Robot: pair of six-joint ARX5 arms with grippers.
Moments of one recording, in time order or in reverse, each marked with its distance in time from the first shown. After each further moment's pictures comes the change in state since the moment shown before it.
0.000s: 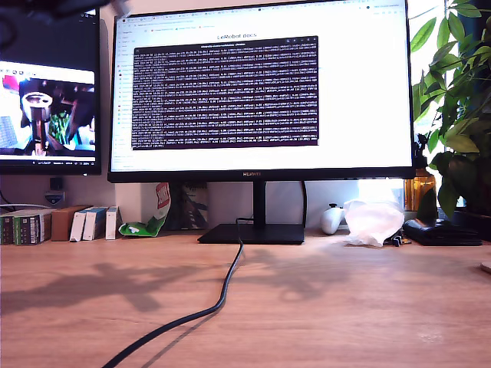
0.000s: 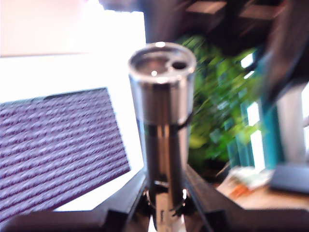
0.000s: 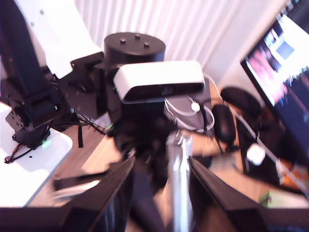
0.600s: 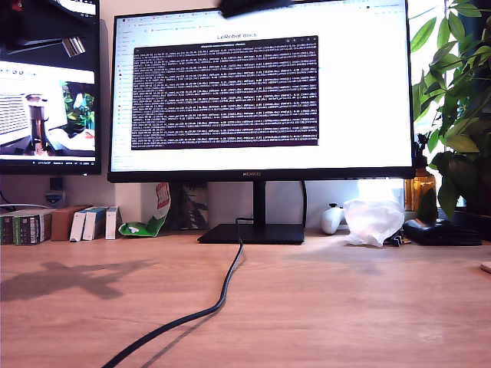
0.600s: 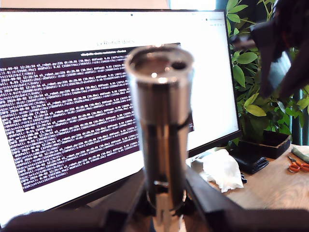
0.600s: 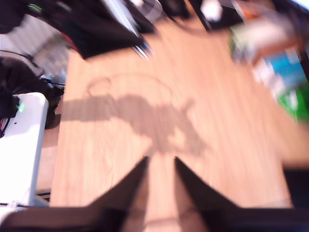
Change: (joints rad) left arm 0.137 0.000 0.000 -0.074 -0.001 0.005; right arm -0.267 0.000 0.000 -0.289 0.158 0.245
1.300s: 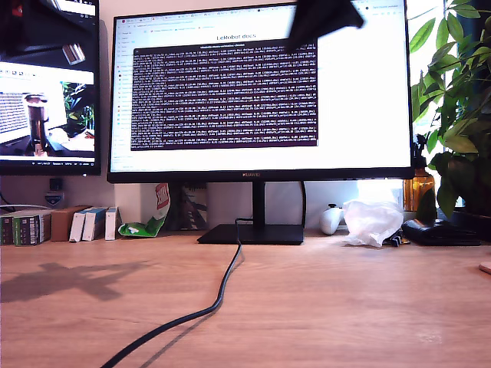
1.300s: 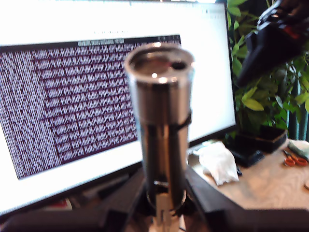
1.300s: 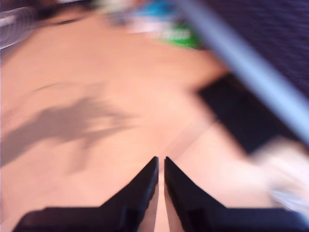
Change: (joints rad) left arm 0.000 0.000 0.000 -0.075 0.000 0.000; right arm -0.123 0.000 0.000 0.102 0.357 0.426
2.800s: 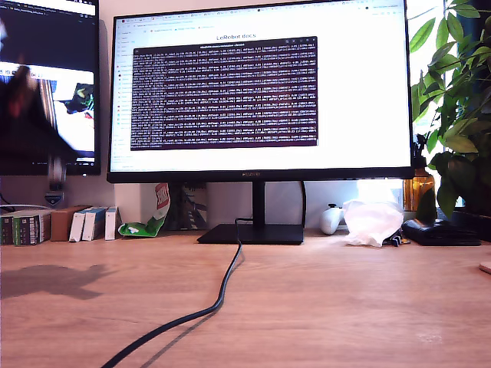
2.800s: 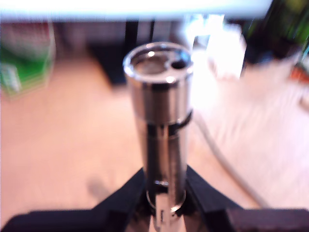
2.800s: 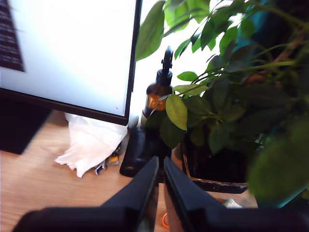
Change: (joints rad) left arm 0.043 0.184 0.090 -0.576 -0.013 0.049; right arm -0.321 -0.861 -1.131 0.753 0.421 0.061
